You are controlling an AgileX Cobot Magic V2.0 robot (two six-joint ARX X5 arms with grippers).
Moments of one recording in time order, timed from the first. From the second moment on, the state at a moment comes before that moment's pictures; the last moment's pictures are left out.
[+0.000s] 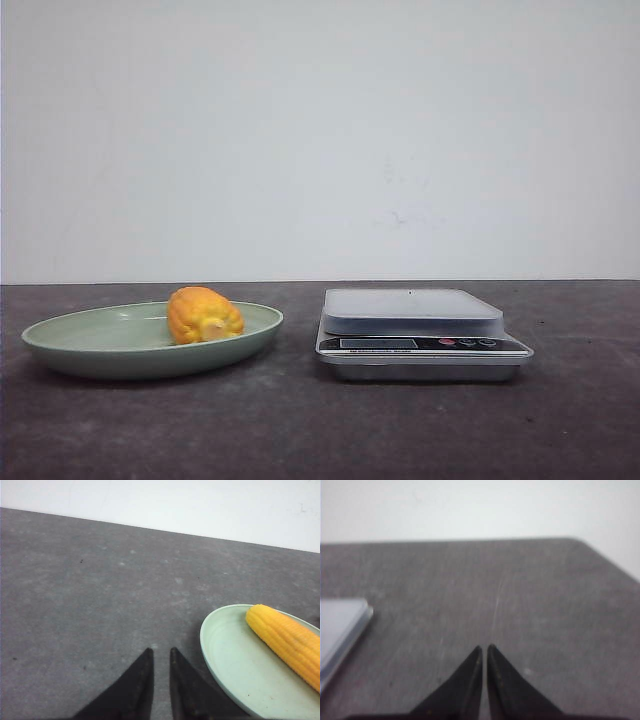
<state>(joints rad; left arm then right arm) -0.03 0.01 0.03 -0.18 0.03 -0.14 0.02 0.01 0.03 -0.18 0.03 0.07</state>
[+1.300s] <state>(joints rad) -0.03 0.01 0.03 -0.18 0.03 -0.14 0.02 0.00 0.02 -0.19 0.00 0.07</state>
